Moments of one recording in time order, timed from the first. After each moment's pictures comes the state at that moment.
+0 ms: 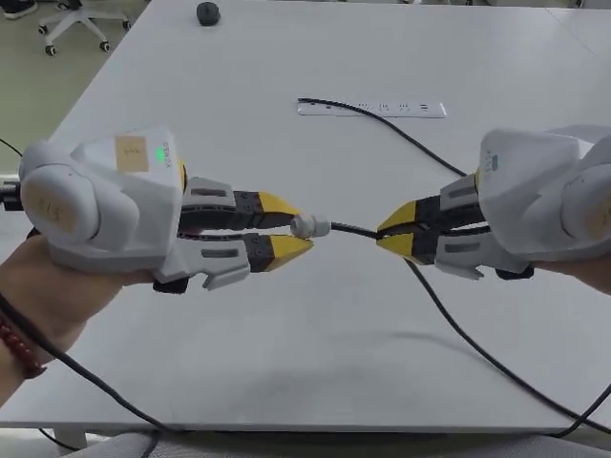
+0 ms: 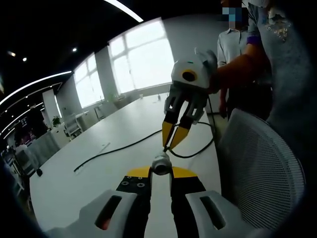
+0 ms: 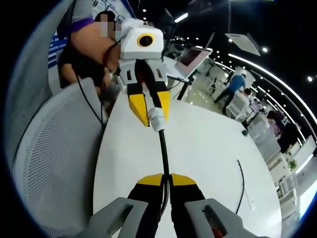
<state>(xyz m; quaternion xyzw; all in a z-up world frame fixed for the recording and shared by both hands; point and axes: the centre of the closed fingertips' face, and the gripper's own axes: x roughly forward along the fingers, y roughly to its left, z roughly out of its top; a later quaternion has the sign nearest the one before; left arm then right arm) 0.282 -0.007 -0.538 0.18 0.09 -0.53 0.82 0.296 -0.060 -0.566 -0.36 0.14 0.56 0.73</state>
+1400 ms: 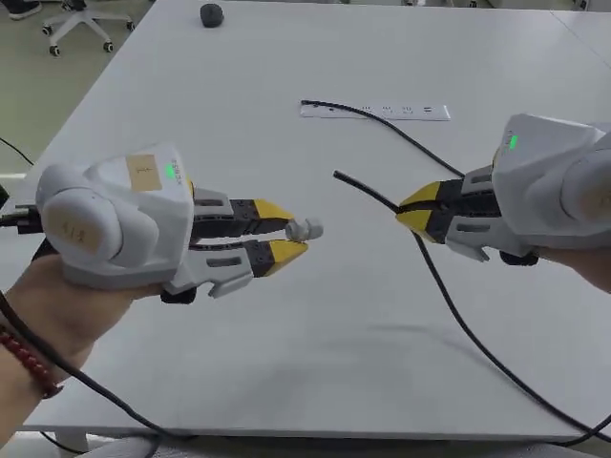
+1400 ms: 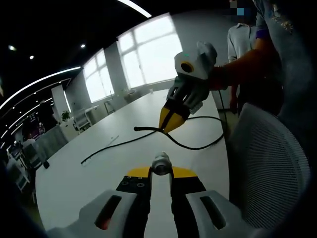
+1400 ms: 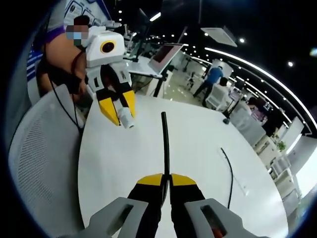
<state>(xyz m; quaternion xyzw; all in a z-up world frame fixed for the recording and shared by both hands) 0.295 -0.001 -0.556 0.19 0.11 -0.49 0.85 0.337 -0.077 -0.561 -0.32 0.15 0.48 0.80</state>
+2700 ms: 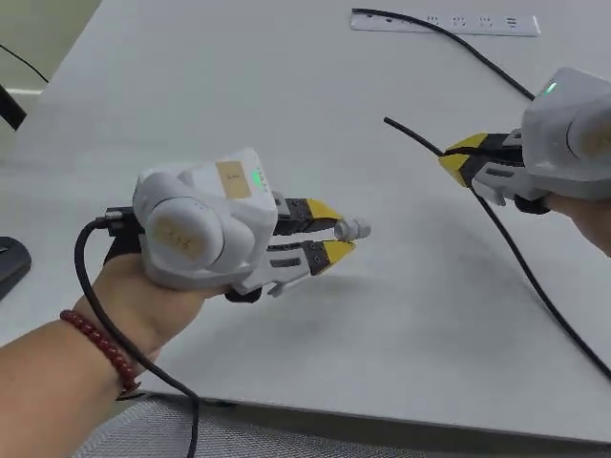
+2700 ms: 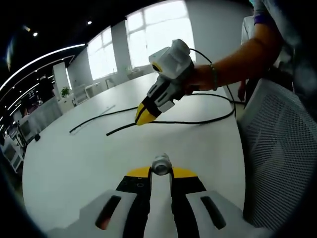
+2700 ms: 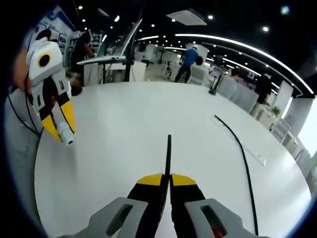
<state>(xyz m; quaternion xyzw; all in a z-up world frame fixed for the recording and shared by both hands) 0.321 0.000 -0.653 0.18 0.19 -0.47 0.84 0.442 -0.082 -0.674 -0.23 0.22 0.42 0.85</state>
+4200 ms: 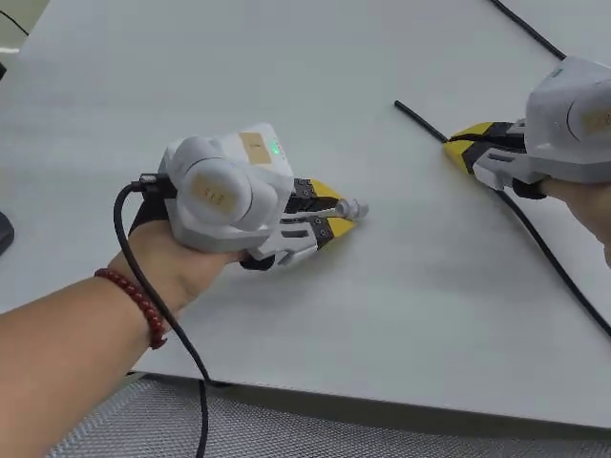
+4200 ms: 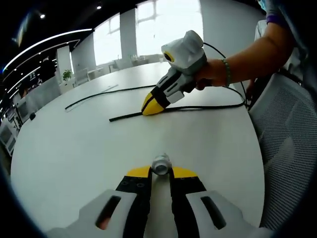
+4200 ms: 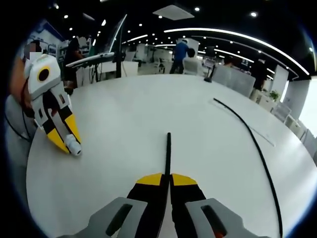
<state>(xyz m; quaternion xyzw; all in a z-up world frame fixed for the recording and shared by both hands) 0.339 0.006 -0.706 0.15 0.25 -0.45 0.84 0.444 -0.083 -0.709 -0.19 0.25 0.40 0.86</state>
